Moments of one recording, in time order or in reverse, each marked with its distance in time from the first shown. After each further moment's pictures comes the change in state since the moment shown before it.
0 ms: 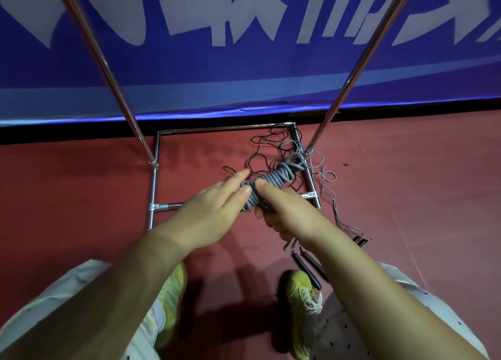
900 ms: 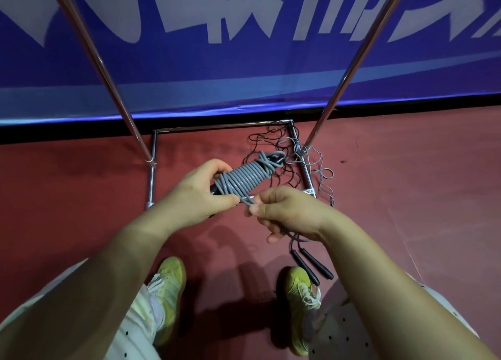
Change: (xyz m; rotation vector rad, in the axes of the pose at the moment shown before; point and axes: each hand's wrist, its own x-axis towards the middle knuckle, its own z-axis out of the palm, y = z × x) left_hand 0.008 -0.013 -0.014 -0.334 0.075 0.026; right_hand 0.000 0.002 -0.014 -0.077 -0.260 -0.018
